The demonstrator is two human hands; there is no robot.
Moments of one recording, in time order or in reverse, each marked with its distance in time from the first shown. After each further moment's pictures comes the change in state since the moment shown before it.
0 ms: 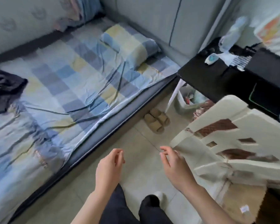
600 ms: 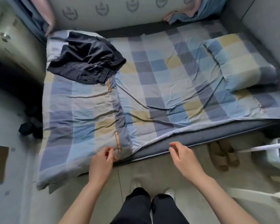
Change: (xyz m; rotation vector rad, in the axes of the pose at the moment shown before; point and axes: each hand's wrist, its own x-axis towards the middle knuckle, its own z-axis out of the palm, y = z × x) left_hand 0.073 -0.273 -0.286 -0.156 0.381 -0.511; right_hand 0.151 -0.294 0.248 -0.186 -0.408 -0.286
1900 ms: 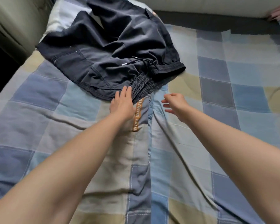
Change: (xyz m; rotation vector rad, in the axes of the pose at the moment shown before) left_hand 0.758 -0.085 0.122 0.548 0.068 0.040; right_hand 0.793 -0.134 0.289 0.509 -0.269 0.088
